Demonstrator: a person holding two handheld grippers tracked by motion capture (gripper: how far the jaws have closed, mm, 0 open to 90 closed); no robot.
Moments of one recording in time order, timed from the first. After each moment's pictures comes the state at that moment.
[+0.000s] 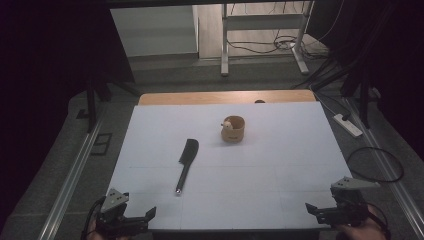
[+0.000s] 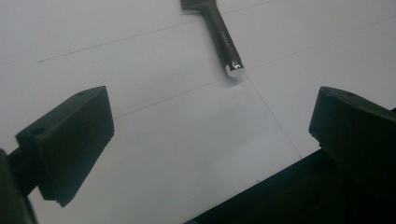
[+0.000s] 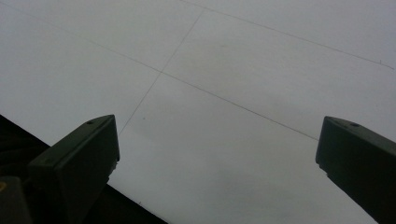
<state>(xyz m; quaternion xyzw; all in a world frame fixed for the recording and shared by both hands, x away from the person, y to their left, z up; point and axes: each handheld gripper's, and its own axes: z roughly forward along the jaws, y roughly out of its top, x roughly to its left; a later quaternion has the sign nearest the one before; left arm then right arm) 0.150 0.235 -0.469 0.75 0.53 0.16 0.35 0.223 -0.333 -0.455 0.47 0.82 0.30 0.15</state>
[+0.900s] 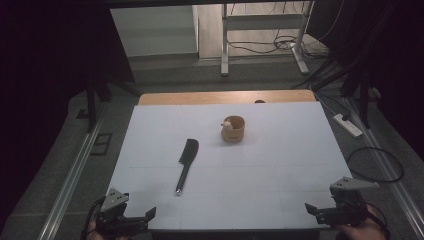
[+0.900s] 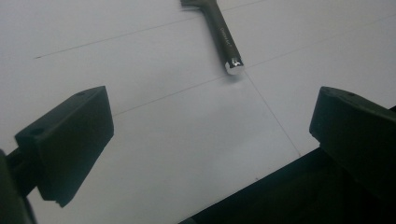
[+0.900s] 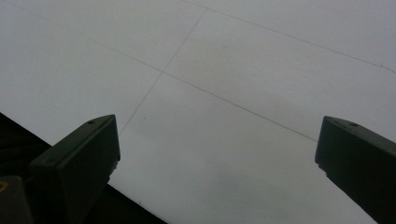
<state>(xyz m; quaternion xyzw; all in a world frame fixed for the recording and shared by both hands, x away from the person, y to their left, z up) 0.150 0.236 -0.470 0.75 0.53 0.16 0.35 0.223 -0.331 -0.455 0.46 0.82 0.30 0.15</state>
